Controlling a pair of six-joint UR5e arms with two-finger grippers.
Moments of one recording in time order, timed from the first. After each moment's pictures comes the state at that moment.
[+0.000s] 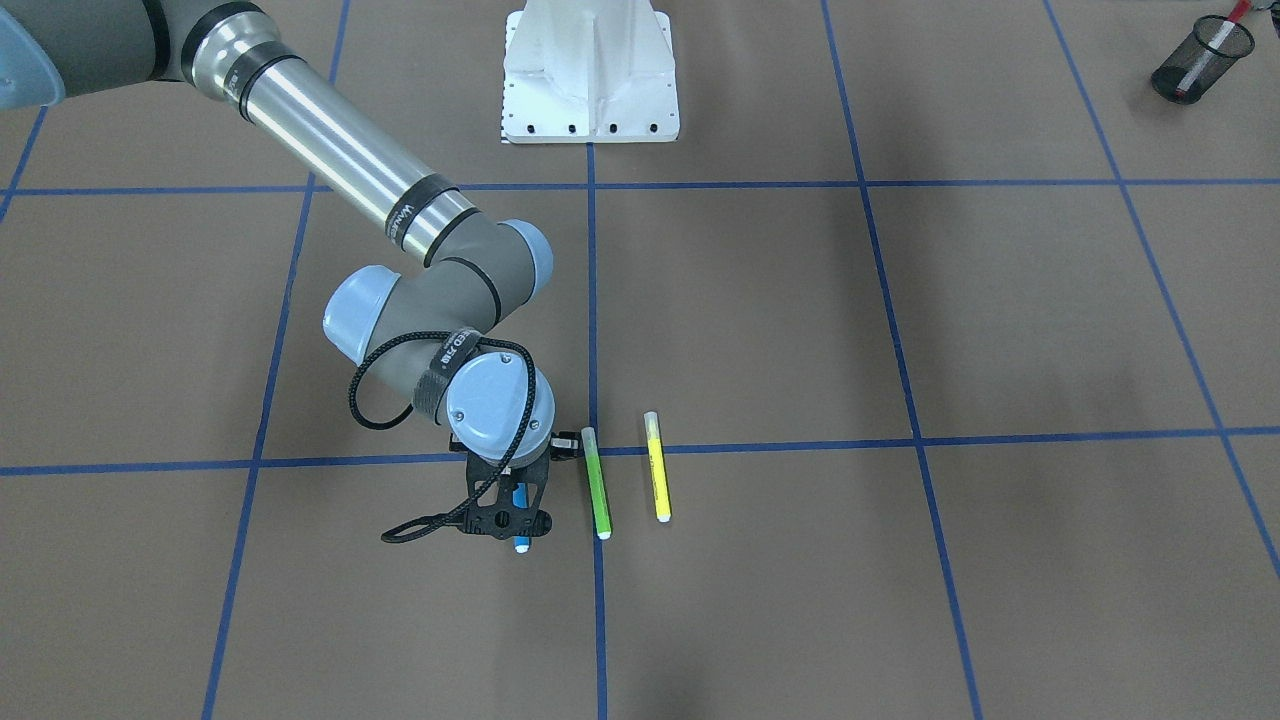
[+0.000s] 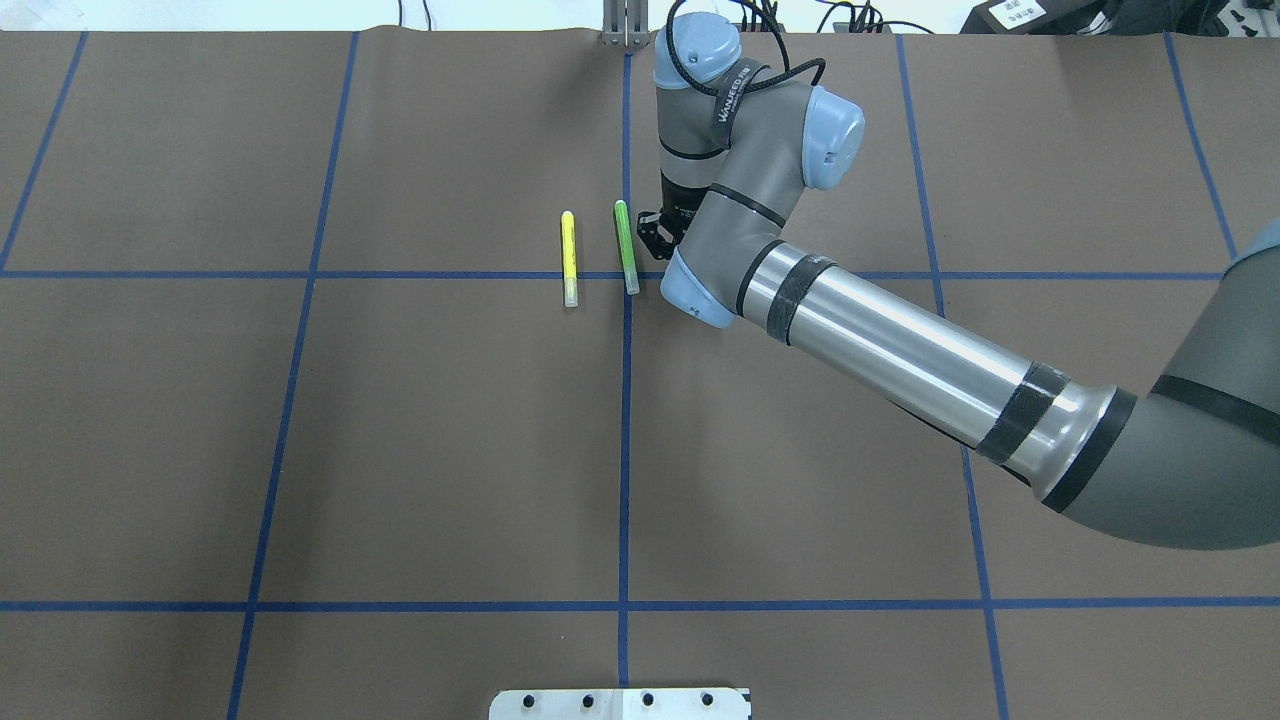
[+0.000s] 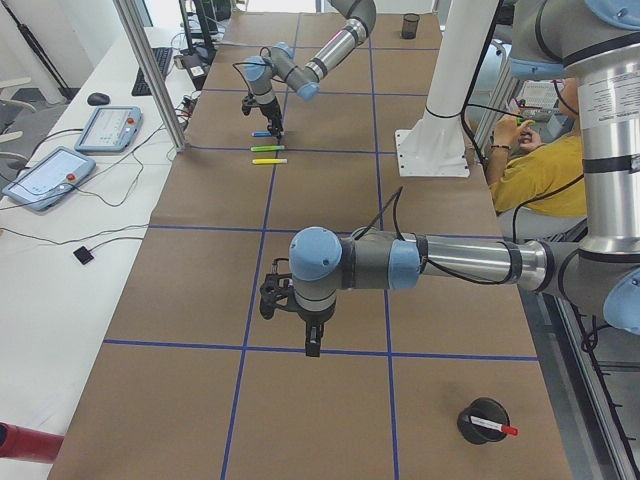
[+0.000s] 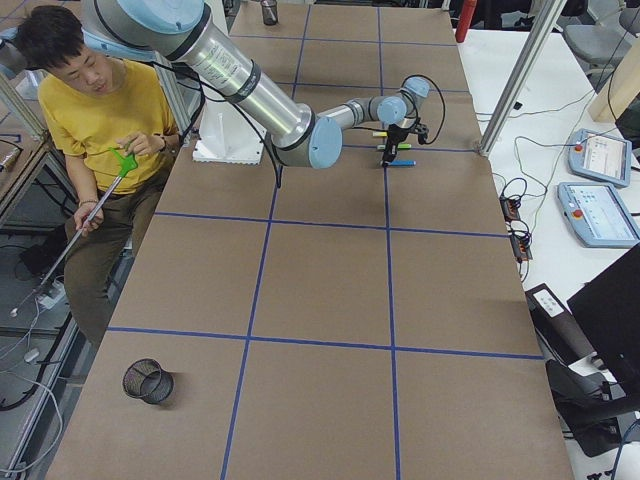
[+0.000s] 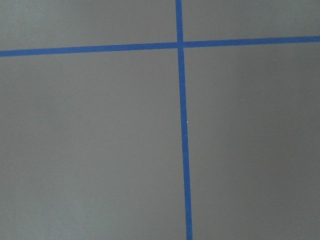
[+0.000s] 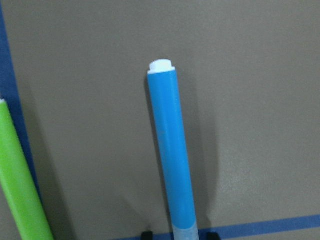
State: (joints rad) left arm -1.63 -1.37 -1.86 -1.47 -2.37 0.10; right arm 0.73 -0.49 0.83 -1.48 2.17 0.98
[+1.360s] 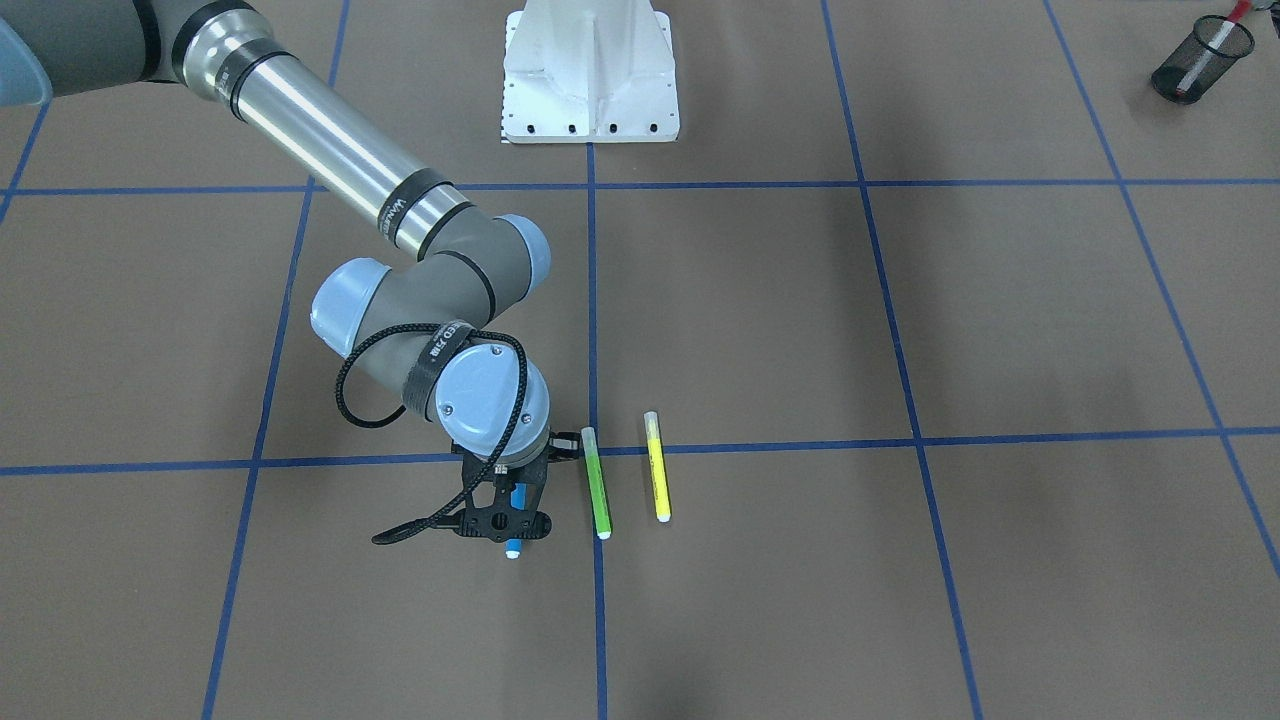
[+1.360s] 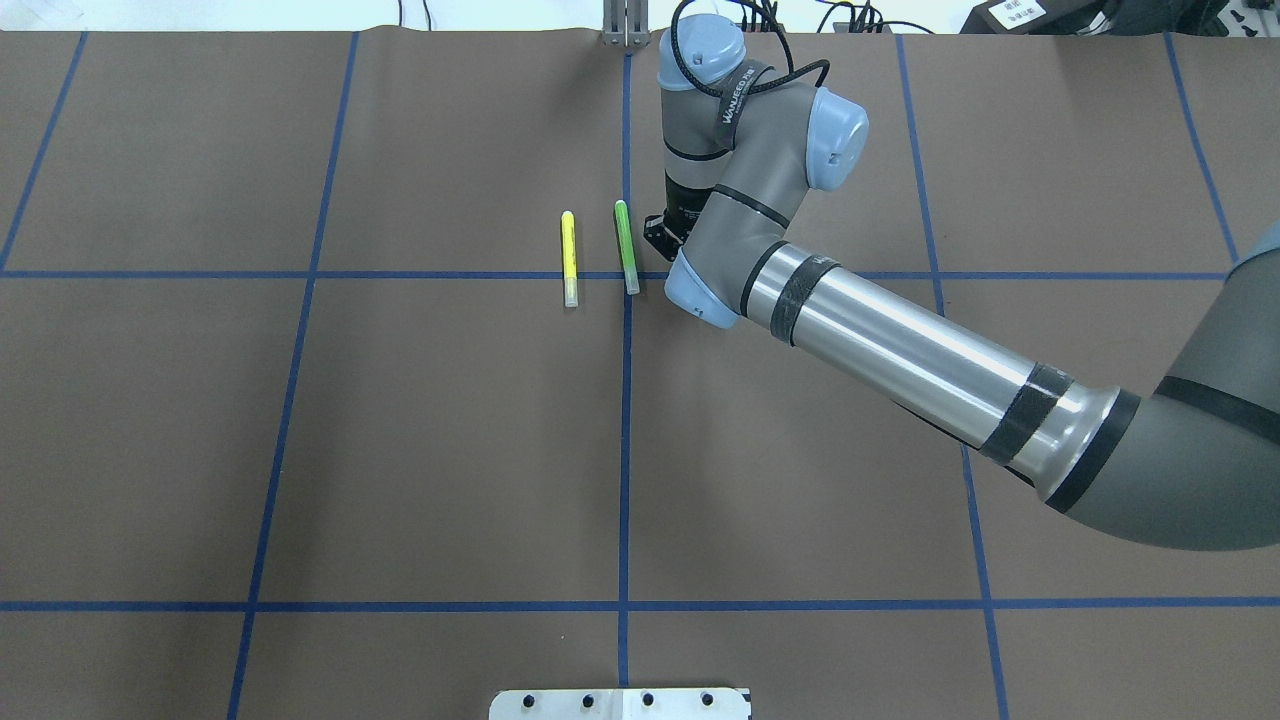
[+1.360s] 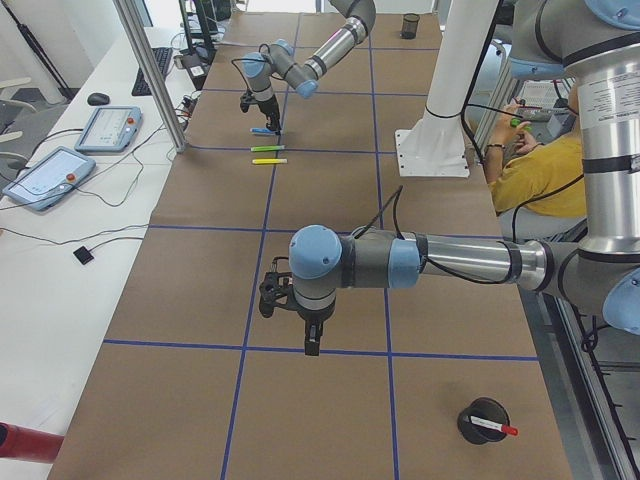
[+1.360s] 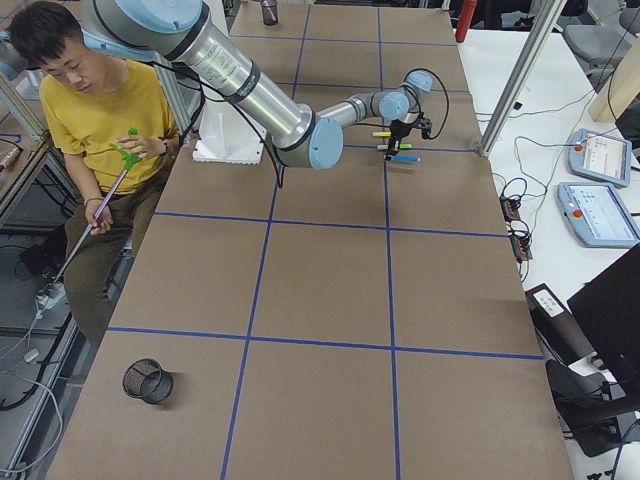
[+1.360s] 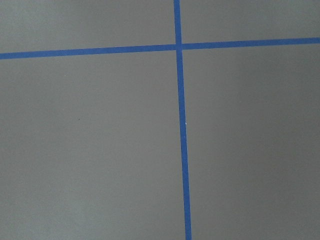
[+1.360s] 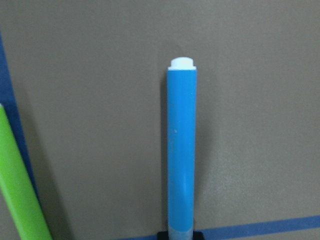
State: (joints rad) left arm -1.63 -1.37 -1.86 -1.47 -2.37 0.10; right arm 0.76 -0.50 0.90 -1.49 2.18 0.98
